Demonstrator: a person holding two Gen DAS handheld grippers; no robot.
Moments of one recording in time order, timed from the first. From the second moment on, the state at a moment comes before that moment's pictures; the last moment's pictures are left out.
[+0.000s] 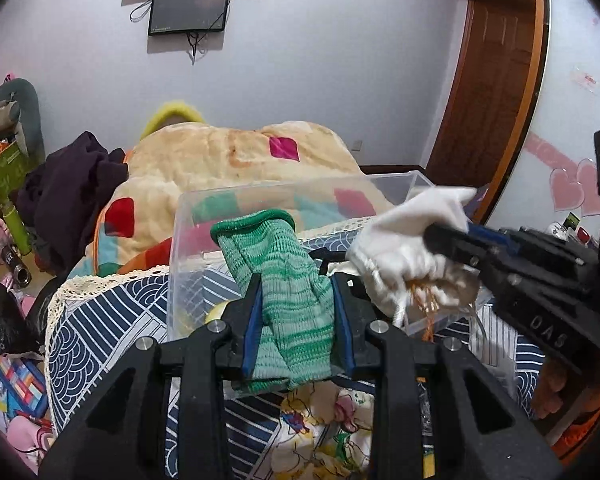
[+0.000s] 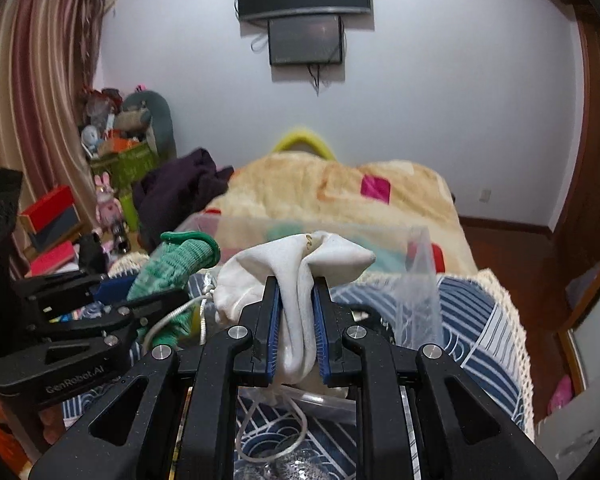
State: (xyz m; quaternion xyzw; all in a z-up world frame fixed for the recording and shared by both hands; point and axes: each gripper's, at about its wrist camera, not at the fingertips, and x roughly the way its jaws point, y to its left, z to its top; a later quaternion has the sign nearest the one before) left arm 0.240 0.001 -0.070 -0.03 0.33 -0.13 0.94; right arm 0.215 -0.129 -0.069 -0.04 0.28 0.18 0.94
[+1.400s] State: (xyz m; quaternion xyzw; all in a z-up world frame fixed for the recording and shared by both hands) left arm 0.144 0.038 -0.118 -0.07 0.37 -0.09 0.92; right arm 0.151 -0.171 -0.107 -0.06 0.34 0.19 0.92
